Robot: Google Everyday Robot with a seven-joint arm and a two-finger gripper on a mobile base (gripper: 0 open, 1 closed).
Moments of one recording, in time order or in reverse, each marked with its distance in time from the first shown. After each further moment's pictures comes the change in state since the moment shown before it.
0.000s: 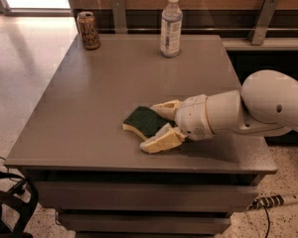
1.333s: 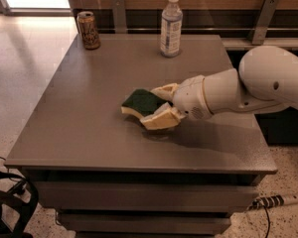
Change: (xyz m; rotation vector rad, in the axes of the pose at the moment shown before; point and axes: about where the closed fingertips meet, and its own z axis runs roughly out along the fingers) arm -0.028 -0.026 -0.007 0.007 0.027 0.007
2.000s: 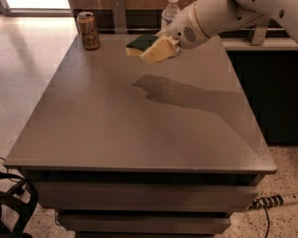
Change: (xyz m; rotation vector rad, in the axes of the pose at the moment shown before) arm -0.080 -0.135 -0.019 0.080 0.130 0.100
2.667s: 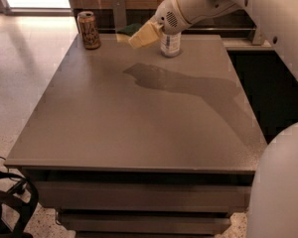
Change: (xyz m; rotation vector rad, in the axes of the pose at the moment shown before) arm -0.032 -0.048 0.034 0.005 -0.025 0.079
